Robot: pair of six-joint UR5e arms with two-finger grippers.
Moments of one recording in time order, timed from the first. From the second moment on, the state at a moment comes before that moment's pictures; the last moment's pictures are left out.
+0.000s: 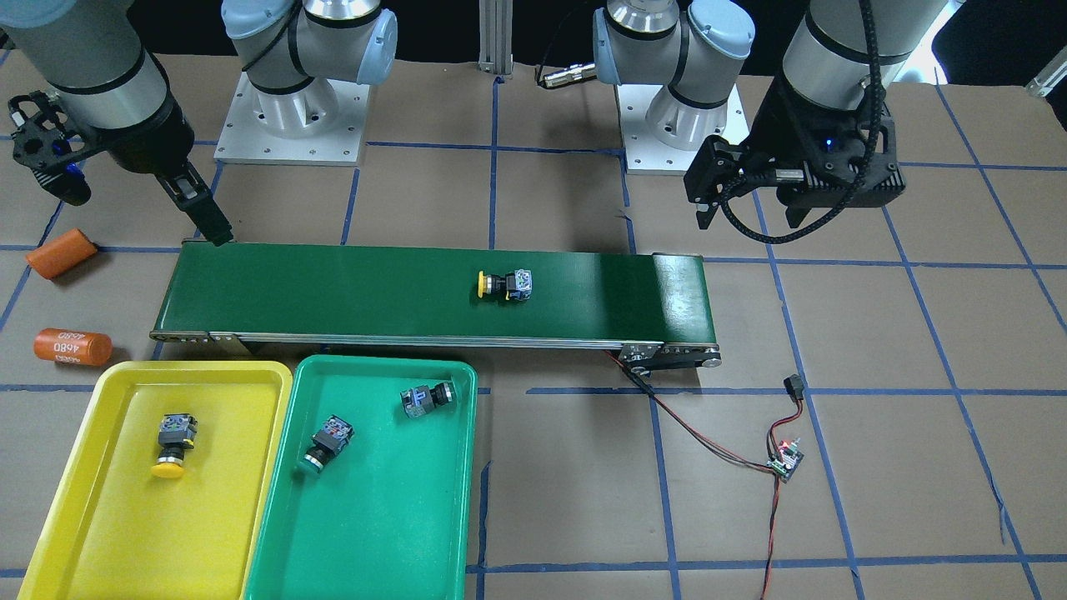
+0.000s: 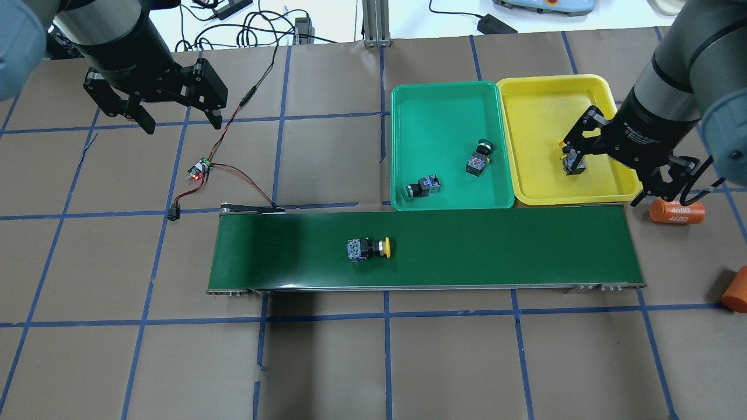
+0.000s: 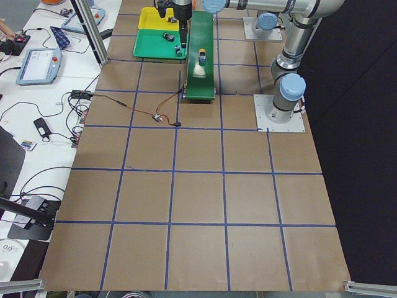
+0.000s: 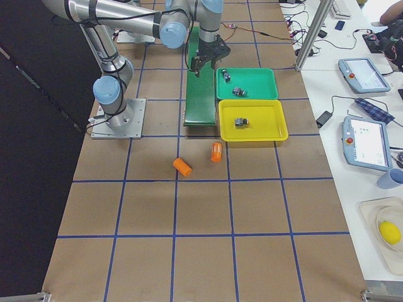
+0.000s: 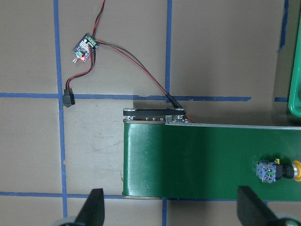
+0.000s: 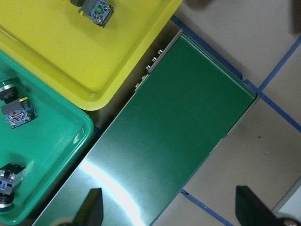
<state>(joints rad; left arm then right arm) -1.55 -1.61 -1.47 -1.63 1.58 -0.01 1.42 -1.67 1.82 -1.67 -1.60 0.76</state>
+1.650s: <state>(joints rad) -1.55 -1.61 -1.46 -1.63 1.58 0.00 1.53 -1.62 1.83 -1.76 -1.49 1.13</state>
